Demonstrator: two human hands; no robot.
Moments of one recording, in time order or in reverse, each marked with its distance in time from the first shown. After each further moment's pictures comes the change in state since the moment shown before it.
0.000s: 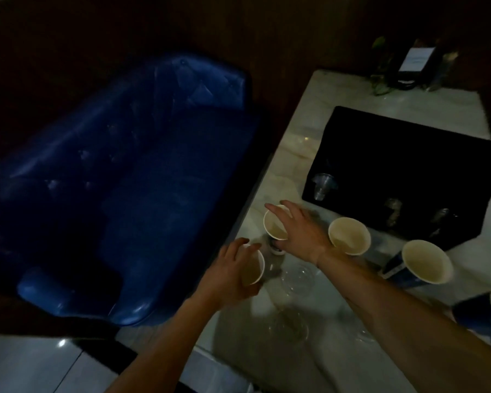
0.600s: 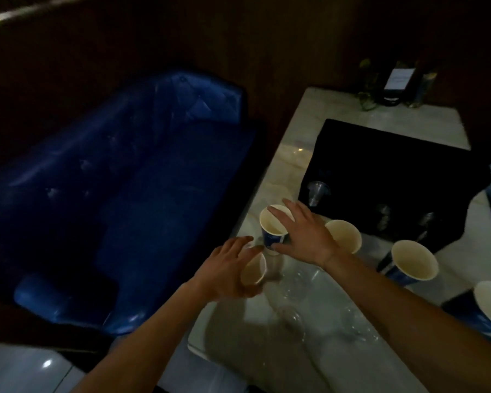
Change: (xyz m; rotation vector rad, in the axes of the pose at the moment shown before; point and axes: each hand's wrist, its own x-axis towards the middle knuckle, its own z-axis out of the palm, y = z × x) left_hand -0.004 0.005 -0.026 0.249 -0.083 0.171; right_hand -0.026 -0.007 -0.023 -0.224 0.050 -0.029
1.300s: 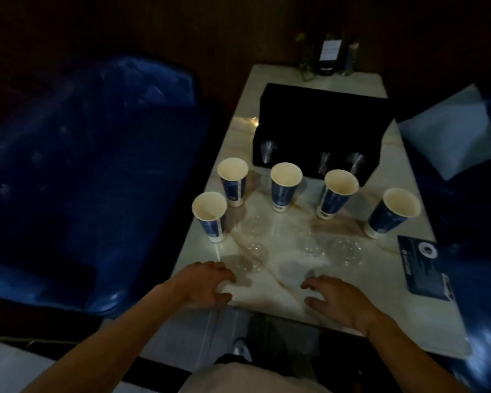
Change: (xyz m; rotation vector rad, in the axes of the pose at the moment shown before) left_hand -0.102 0.044 0.081 0.051 -0.349 0.211; right_hand -0.309 -0.009 0.052 0.338 -0.339 0.356
